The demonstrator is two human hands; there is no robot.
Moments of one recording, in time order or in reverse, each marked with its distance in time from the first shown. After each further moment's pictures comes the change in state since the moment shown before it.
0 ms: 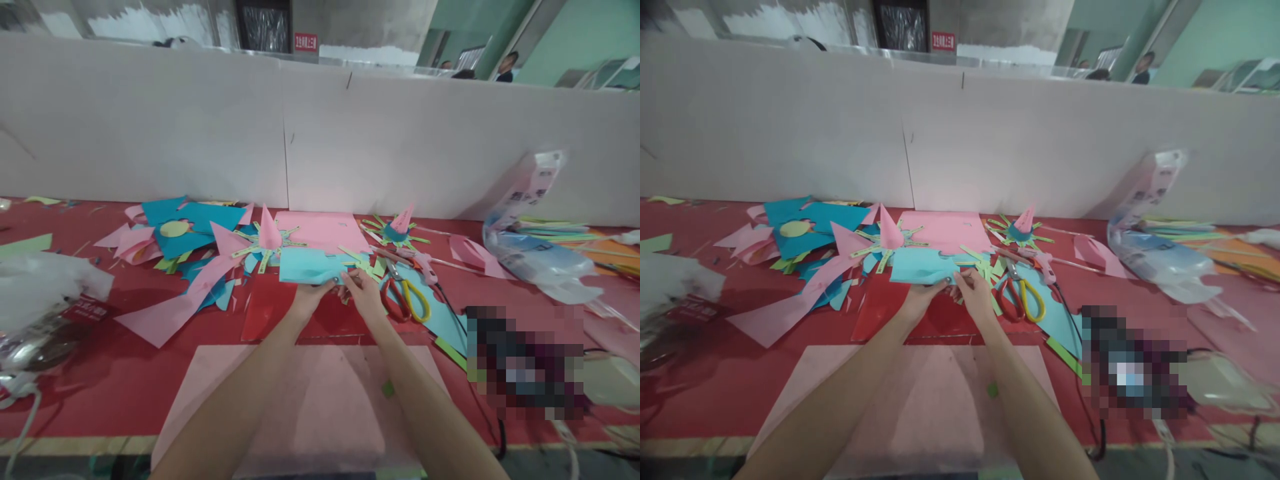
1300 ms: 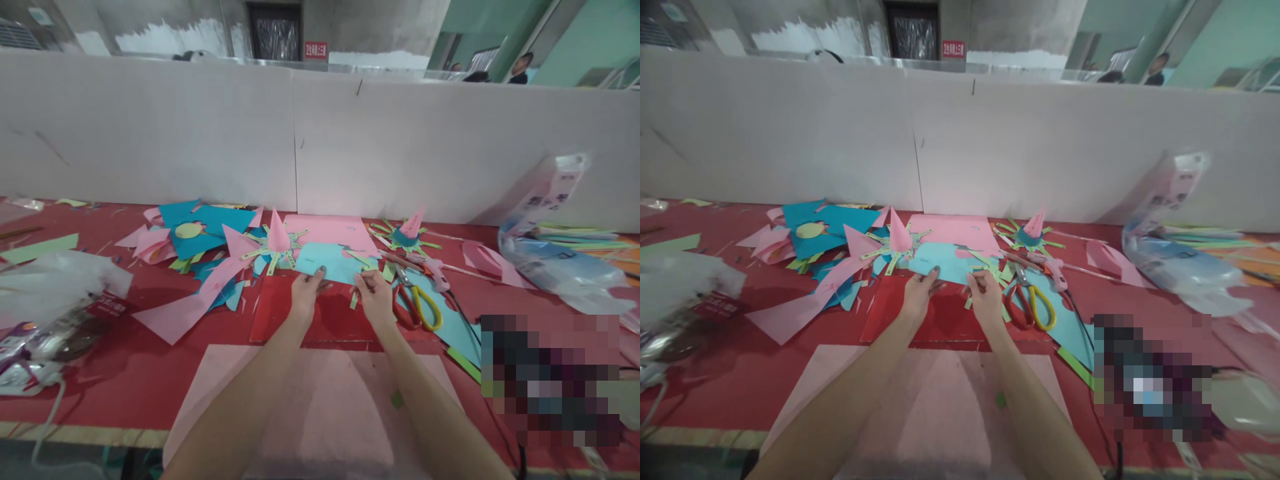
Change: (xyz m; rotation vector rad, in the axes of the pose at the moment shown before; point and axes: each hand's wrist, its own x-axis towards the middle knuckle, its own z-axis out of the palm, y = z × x) left_hand 0.008 0.006 -0.012 -0.276 0.349 -0.060; right_hand 0.001 -0.004 0.003 -0.219 0.207 -0.165
